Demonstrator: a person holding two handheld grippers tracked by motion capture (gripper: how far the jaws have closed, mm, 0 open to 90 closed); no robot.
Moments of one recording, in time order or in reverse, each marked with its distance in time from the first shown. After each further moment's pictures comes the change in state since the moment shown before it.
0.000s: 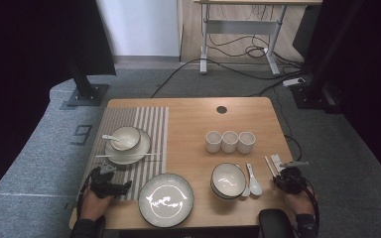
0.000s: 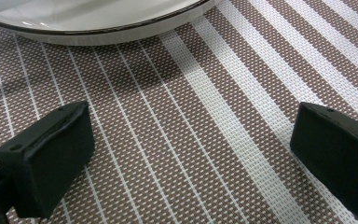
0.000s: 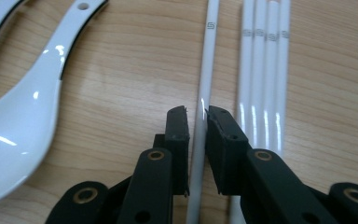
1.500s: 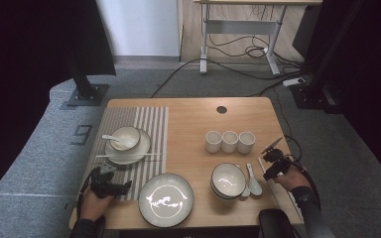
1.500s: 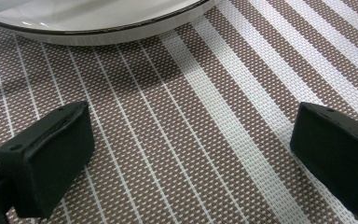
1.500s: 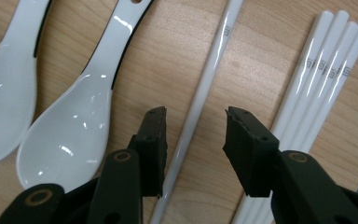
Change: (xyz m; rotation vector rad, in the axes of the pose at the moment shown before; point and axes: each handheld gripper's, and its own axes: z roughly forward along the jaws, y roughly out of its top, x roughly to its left) left arm 0.000 0.000 0.000 0.000 0.001 -0.001; right arm 0.018 0.078 0.012 0.435 0.070 -0.184
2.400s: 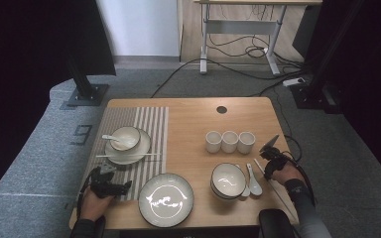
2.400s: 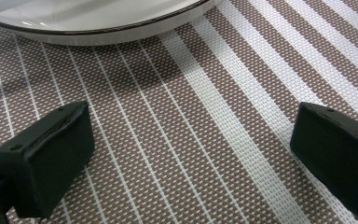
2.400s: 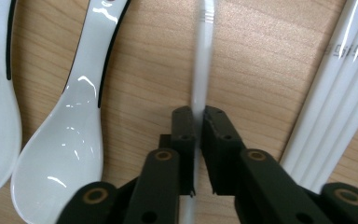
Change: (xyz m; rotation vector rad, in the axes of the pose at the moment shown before) left arm 0.000 0.000 0.000 0.000 0.000 0.000; right arm -0.009 0.015 0.018 0.124 0.063 0.106
